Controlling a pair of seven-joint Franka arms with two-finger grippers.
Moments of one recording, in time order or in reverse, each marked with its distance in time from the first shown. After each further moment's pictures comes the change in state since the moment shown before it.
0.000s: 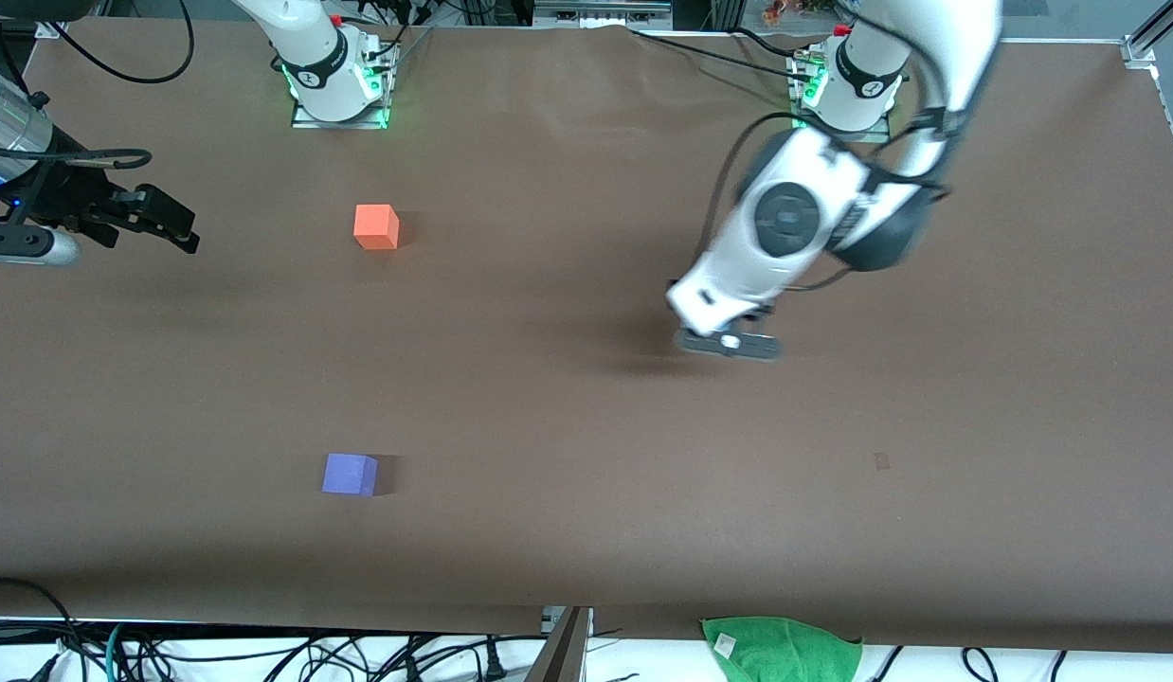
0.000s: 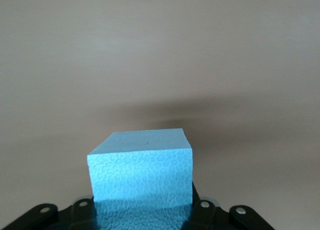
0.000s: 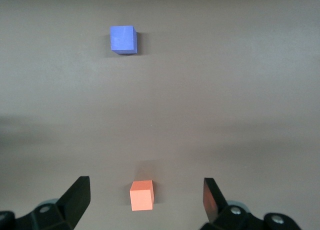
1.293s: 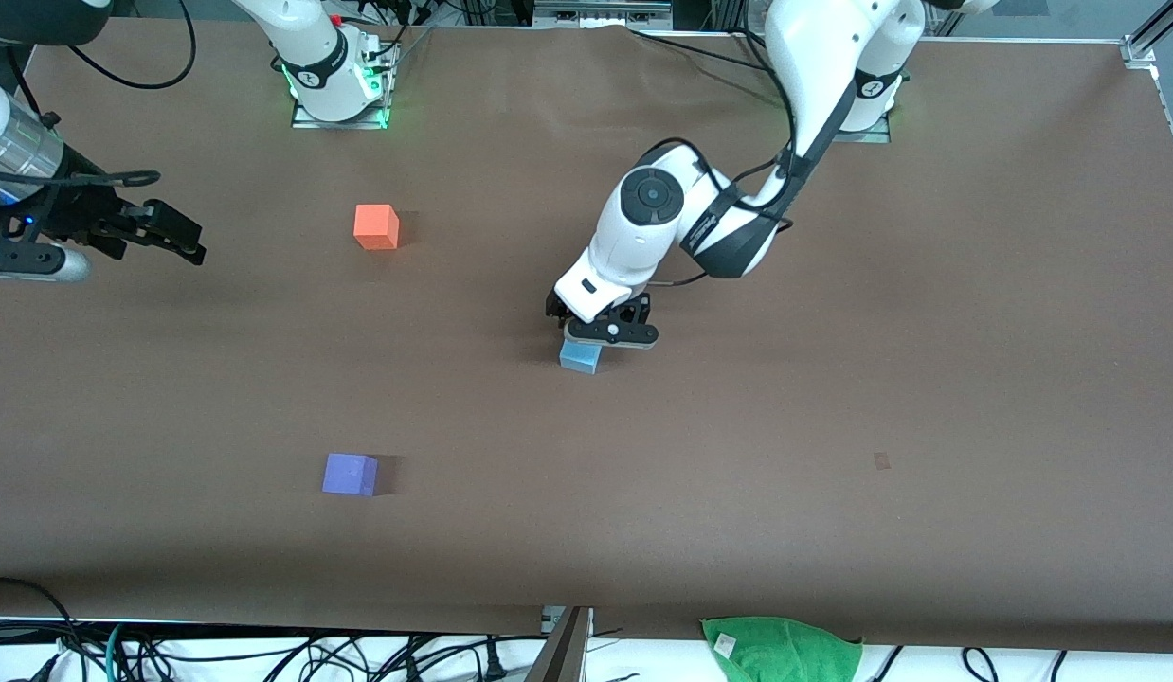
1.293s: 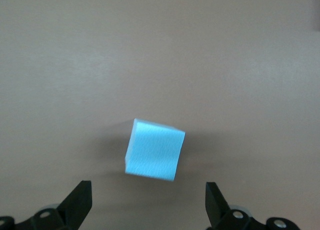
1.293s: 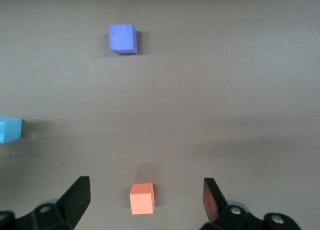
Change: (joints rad) left arm -0.180 0.113 0.055 0.073 0.000 0.235 -0.204; right arm 0.001 0.045 0.002 0.000 0.001 0.019 0.000
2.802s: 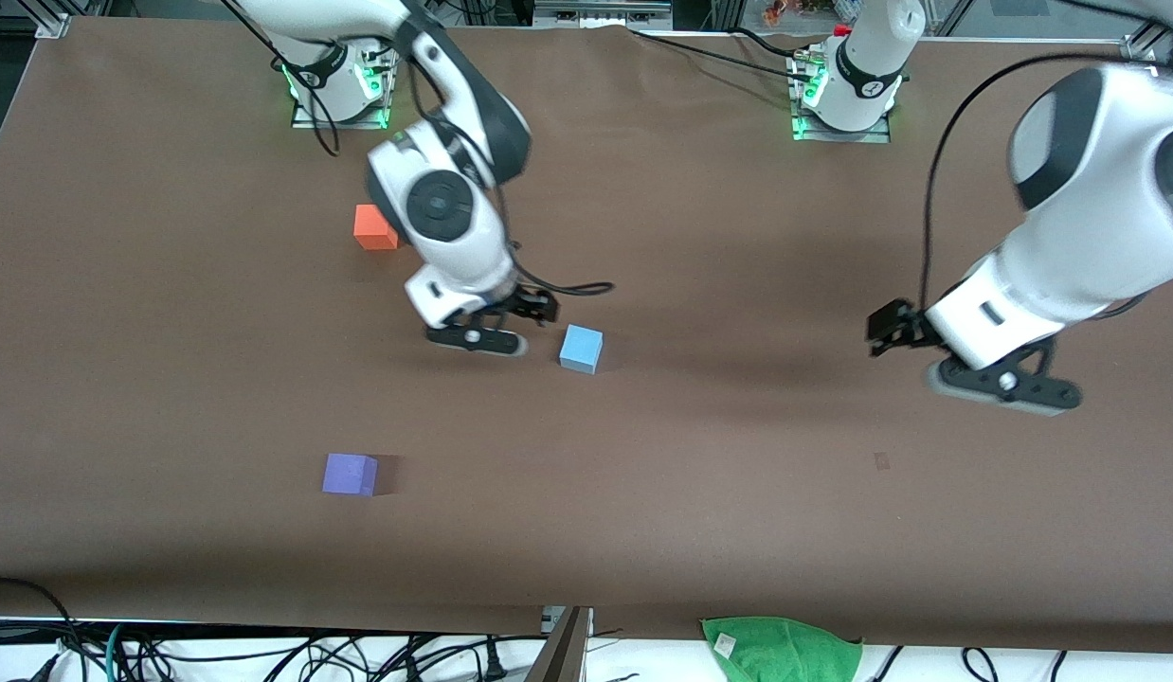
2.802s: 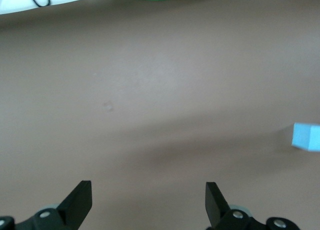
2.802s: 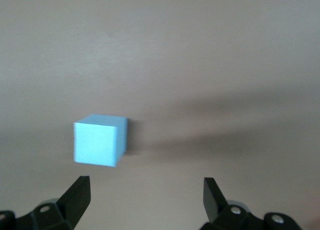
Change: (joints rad) left arm 0.418 -0.259 0.155 0.274 0.002 -0.669 0.745; right arm 0.545 0.504 0.021 0.086 0.018 0.446 0.642
